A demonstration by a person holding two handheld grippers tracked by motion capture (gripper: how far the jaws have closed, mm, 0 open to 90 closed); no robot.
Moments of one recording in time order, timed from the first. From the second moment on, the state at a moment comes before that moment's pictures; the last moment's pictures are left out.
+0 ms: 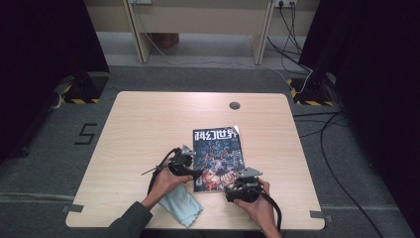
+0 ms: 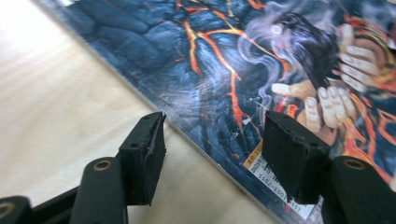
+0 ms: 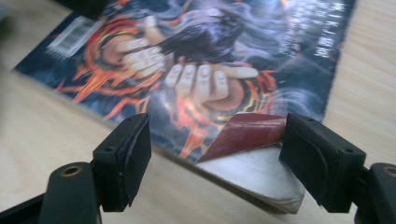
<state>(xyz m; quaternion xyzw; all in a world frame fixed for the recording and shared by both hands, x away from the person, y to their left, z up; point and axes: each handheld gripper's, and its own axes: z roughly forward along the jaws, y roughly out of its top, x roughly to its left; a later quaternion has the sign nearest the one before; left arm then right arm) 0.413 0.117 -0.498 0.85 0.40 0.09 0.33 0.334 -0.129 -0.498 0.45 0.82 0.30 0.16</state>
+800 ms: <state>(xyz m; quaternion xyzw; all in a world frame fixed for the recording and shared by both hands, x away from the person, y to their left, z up) 0.412 0.147 -0.481 0.81 0.43 0.09 0.38 0.333 -0.141 -0.481 0.44 0.81 0.33 0.18</state>
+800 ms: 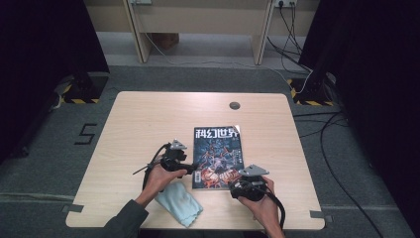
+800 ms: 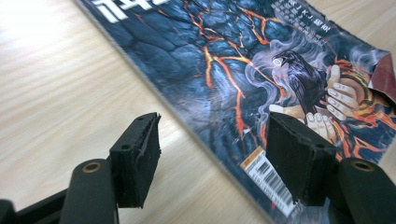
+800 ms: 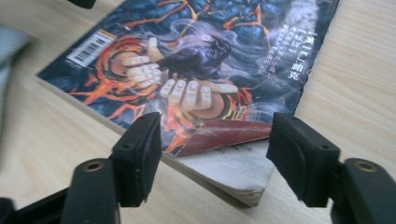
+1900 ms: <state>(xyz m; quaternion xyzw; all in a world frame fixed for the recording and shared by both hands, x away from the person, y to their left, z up) 0.344 0.256 -0.494 0.78 0.47 0.12 0.39 0.313 -0.087 -0.477 0.36 0.84 0.38 0.11</state>
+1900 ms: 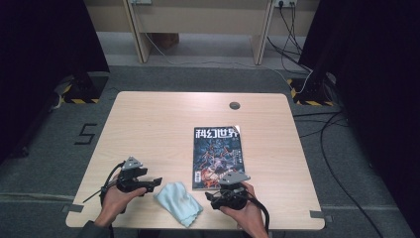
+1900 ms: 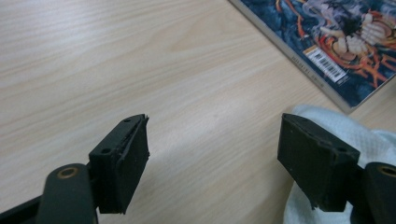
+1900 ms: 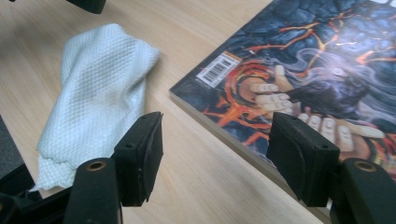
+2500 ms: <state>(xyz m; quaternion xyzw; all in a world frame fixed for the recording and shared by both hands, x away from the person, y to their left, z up) 0.323 0.275 -0.499 0.78 0.49 0.14 0.37 0.310 -0.052 -0.484 0.33 0.86 0.38 0.09</state>
